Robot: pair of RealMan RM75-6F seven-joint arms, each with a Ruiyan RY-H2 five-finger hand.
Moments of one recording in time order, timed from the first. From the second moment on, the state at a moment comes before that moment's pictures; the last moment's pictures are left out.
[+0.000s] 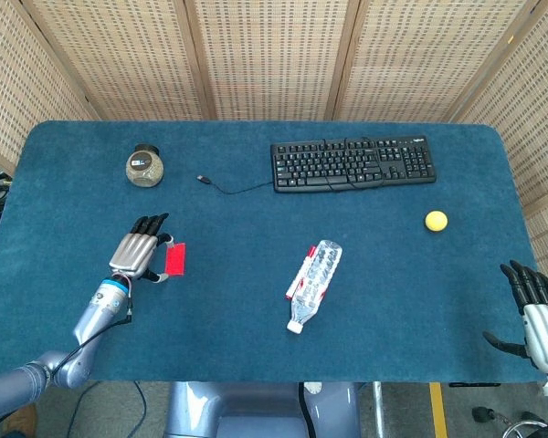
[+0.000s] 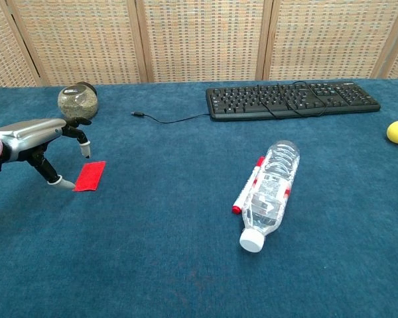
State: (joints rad) left arm -0.63 -1.60 -0.14 -1.20 1.20 0.91 0.13; right arm 0.07 -1.05 0.05 -1.60 -1.49 1.44 0.11
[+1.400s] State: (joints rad) left arm -0.66 -1.69 -0.15 -1.11 1.17 0.88 0.16; right arm 0.07 -1.04 0.05 -1.59 -1.48 1.43 0.12
